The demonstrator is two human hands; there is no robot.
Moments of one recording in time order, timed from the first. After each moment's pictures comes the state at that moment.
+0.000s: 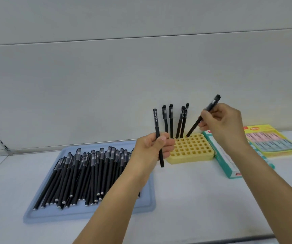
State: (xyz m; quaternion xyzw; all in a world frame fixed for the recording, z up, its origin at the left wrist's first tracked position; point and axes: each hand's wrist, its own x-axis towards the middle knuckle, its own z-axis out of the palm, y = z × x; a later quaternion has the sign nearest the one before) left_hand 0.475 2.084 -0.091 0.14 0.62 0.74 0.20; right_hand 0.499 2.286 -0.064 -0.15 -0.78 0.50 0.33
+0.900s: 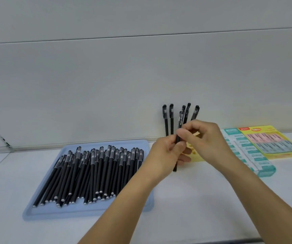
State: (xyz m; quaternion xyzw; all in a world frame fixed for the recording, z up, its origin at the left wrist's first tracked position) left_hand 0.486 2.111 -0.094 0.22 0.72 0.62 0.20; right_hand 0.514 2.252 -0.081 -0.03 -0.84 0.50 0.22
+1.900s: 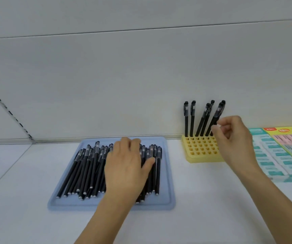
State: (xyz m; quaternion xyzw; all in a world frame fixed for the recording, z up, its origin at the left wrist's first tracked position) left_hand 0.485 1.998 -0.109 0.15 0.97 0.10 -0.15; right_hand 0.499 2.258 -0.112 -0.18 -0.84 0.39 0.32
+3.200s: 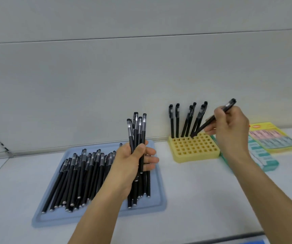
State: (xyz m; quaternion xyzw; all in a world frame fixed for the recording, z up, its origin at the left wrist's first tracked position) left_hand 0.472 2.014 -0.101 0.07 0.62 0.76 0.18; right_hand 0.503 2.261 -0.082 -0.20 -0.74 0.50 0.41
